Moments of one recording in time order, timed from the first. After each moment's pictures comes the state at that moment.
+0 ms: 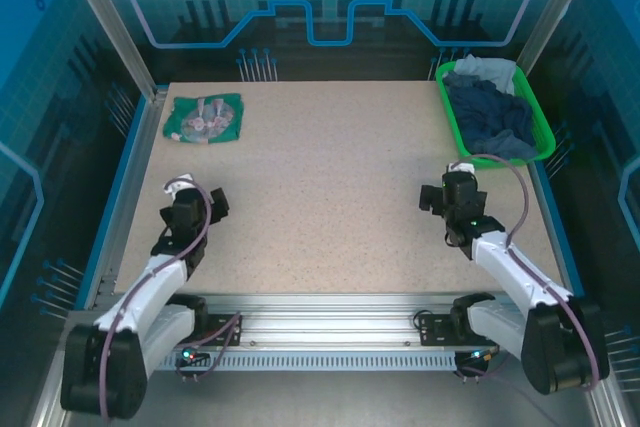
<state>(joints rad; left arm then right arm) -0.06 0.95 0.33 0.02 -0.38 -0.33 0.18 1.07 0.50 -0.14 0.36 0.20</state>
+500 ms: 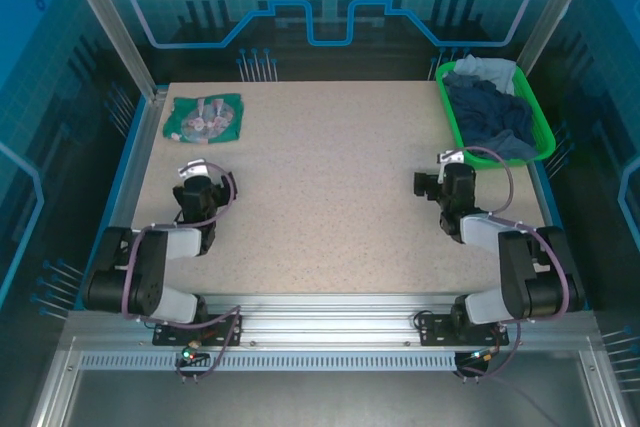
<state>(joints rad) -0.01 1.45 0.34 0.67 -0.28 -0.21 0.08 1.43 0.48 0.40 0.19 0.04</state>
